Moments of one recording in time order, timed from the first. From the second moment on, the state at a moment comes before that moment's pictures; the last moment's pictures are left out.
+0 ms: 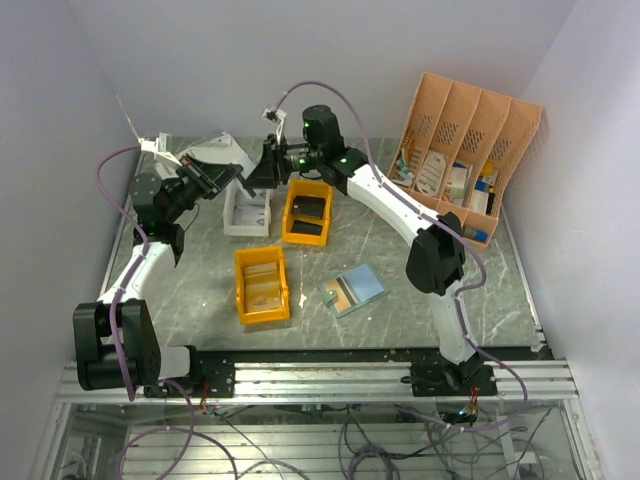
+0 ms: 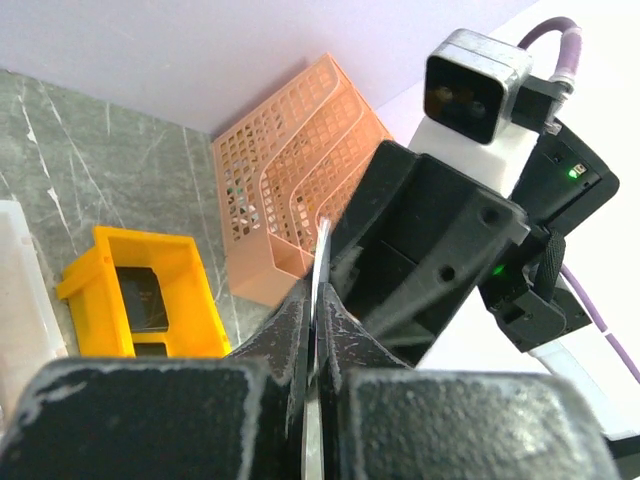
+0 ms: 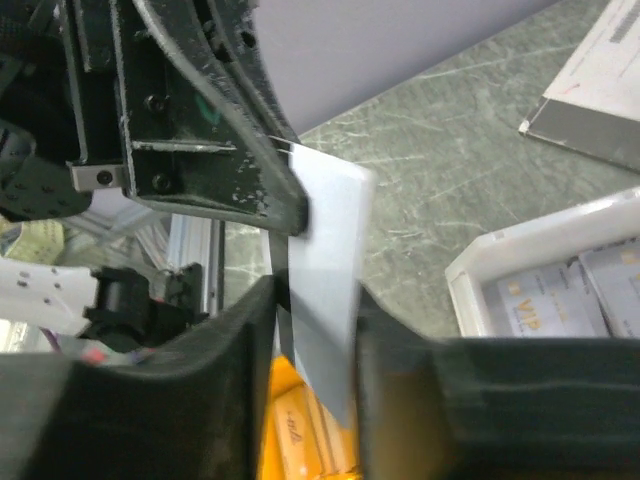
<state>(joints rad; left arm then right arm) 0.05 1.31 0.78 0.70 0.71 -1.03 0.68 2.21 2.12 -0.18 -0.87 0.29</state>
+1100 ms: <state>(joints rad) 0.05 1.45 0.72 1.16 0.89 -1.30 0.63 2.20 1.89 0.42 -1.15 0.90</state>
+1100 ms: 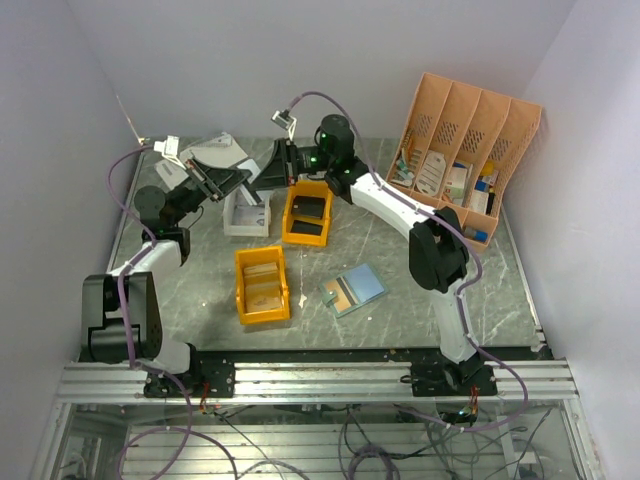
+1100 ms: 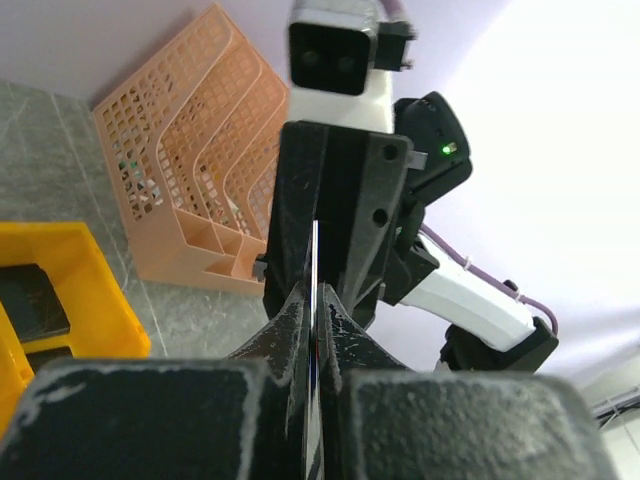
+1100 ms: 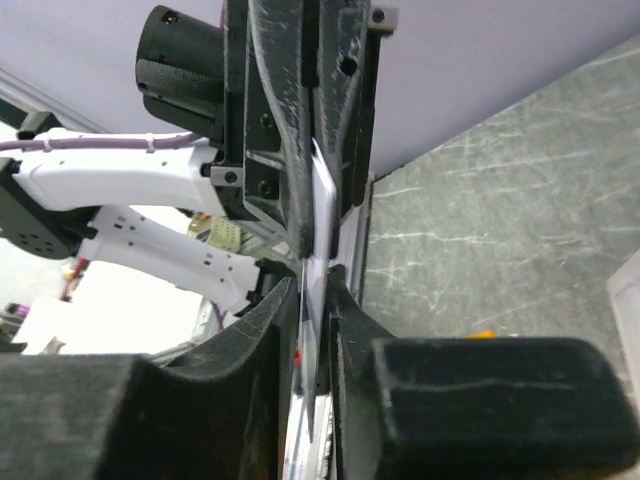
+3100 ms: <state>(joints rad) 0.05 1.30 0.75 0.74 0.81 -1.03 0.68 2.18 2.11 -0.23 -0.93 0.32</state>
